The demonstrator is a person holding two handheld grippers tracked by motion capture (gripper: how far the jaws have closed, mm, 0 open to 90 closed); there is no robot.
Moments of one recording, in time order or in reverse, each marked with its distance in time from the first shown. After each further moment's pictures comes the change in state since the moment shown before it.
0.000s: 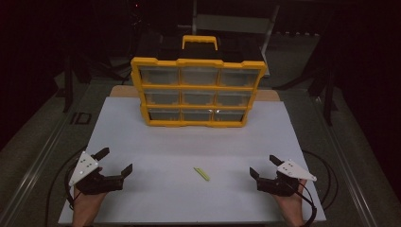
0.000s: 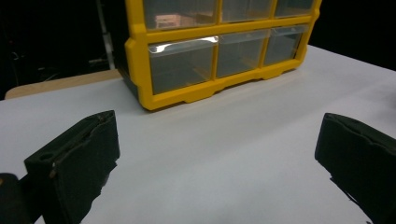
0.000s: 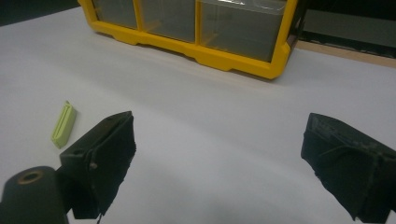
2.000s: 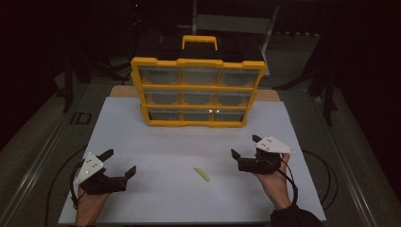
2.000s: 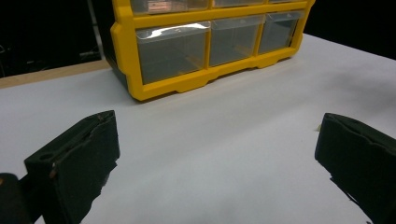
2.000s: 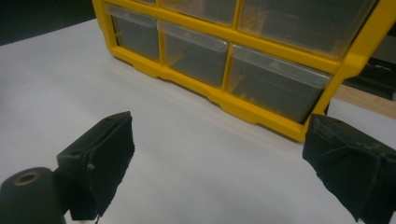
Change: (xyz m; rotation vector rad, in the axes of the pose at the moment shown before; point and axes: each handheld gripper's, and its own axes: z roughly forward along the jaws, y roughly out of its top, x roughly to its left) left arm -0.002 -0.007 0.009 0.033 -0.023 0.005; right arm 0.032 0.078 0.040 0.031 0.039 -0.075
